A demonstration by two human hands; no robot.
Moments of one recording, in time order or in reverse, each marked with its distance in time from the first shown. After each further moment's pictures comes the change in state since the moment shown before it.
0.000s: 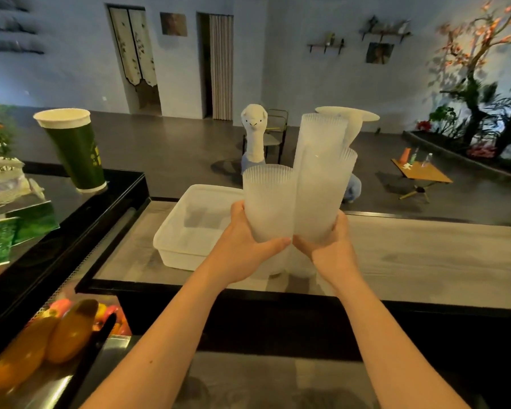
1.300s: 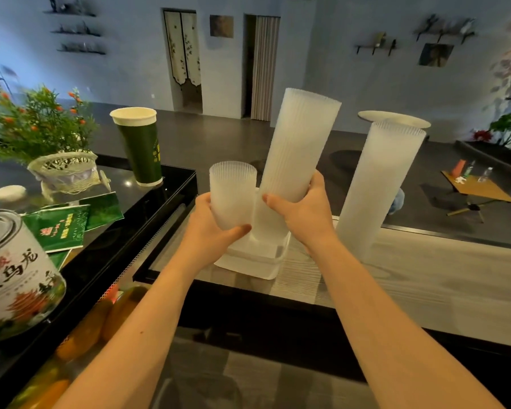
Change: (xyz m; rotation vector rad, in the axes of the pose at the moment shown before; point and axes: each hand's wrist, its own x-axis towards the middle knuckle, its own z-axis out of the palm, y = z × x) left_hand 0.023 -0.081 -0.113 0.065 0.367 -0.036; right_hand 0.025 -0.082 0.114 0.100 -0.141 -0.293
